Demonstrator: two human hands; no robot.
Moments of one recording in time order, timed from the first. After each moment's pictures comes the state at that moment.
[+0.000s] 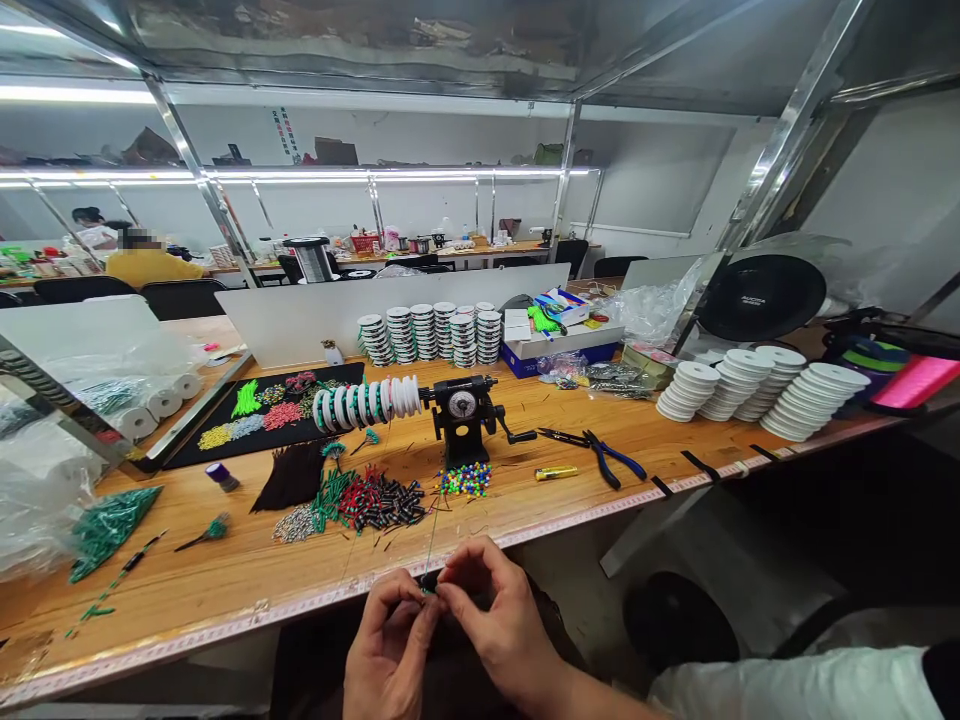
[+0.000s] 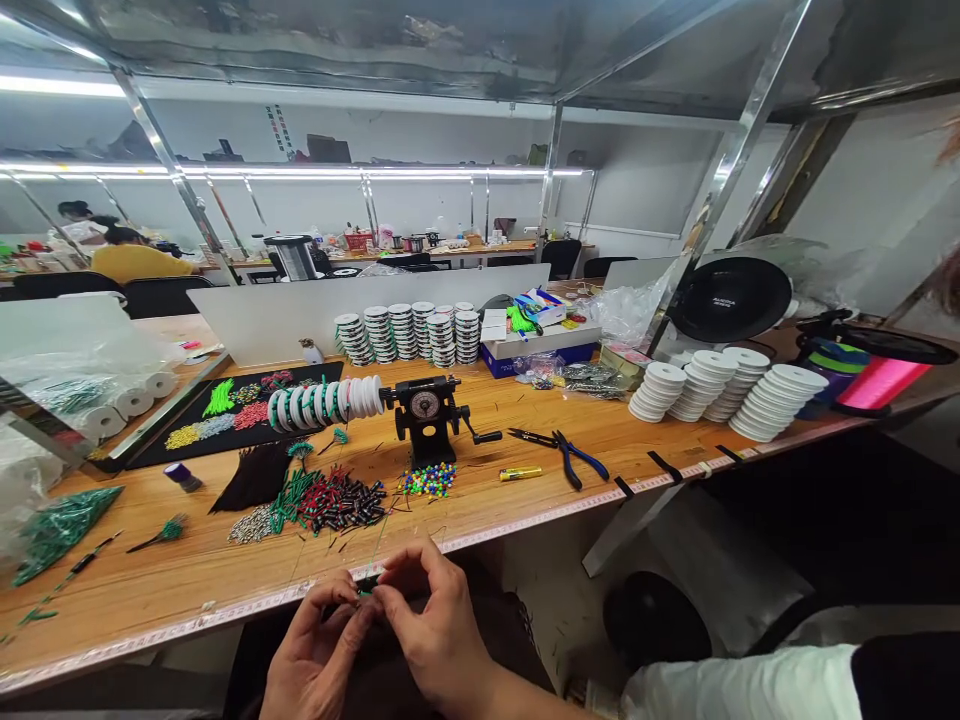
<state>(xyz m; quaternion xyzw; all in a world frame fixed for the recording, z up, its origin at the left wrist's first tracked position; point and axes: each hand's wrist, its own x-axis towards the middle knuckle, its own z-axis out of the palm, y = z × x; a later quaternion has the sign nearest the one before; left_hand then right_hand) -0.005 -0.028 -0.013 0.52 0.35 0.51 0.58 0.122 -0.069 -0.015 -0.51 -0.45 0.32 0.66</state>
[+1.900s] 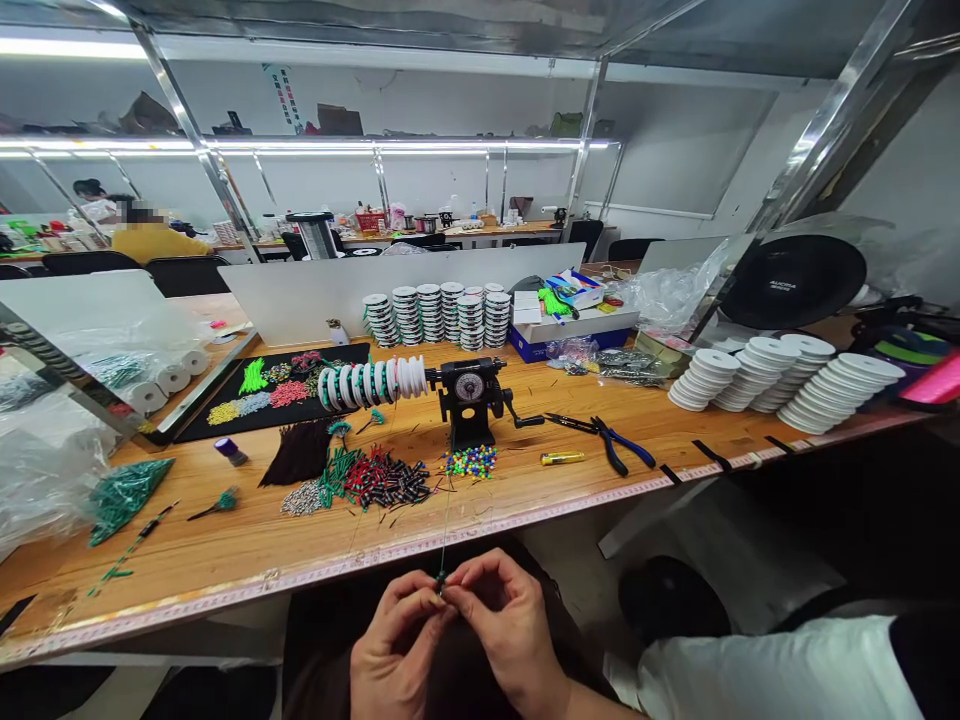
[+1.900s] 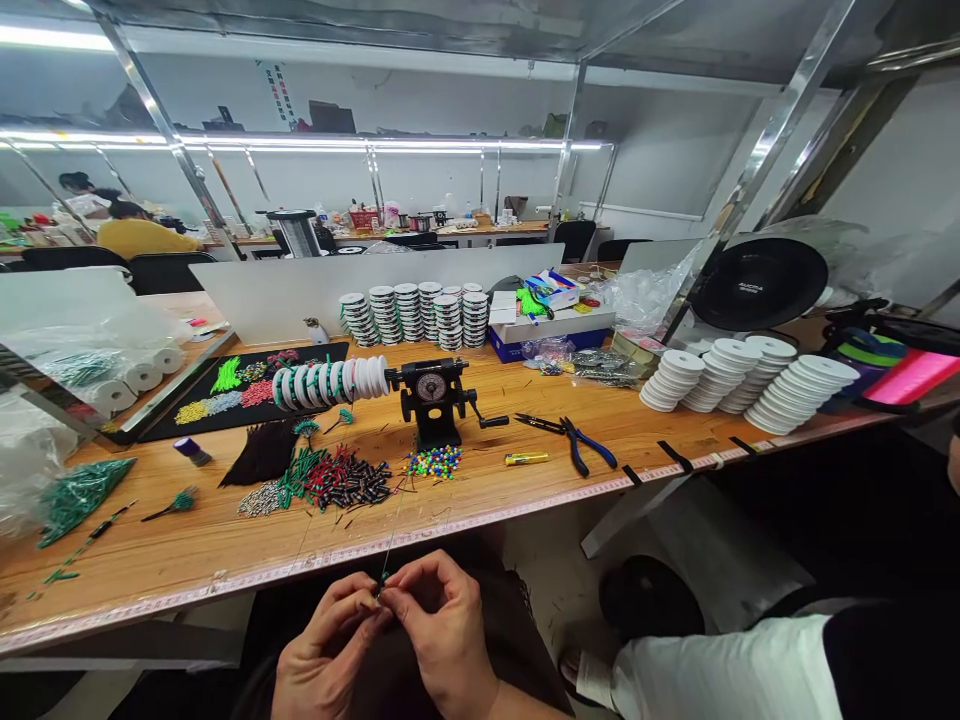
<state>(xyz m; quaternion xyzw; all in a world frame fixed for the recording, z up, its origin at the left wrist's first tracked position) -0.026 -0.040 -0.040 0.60 0.40 0.42 0.55 0.105 -0.080 -0.047 -0.47 -0.32 0.38 0.73</state>
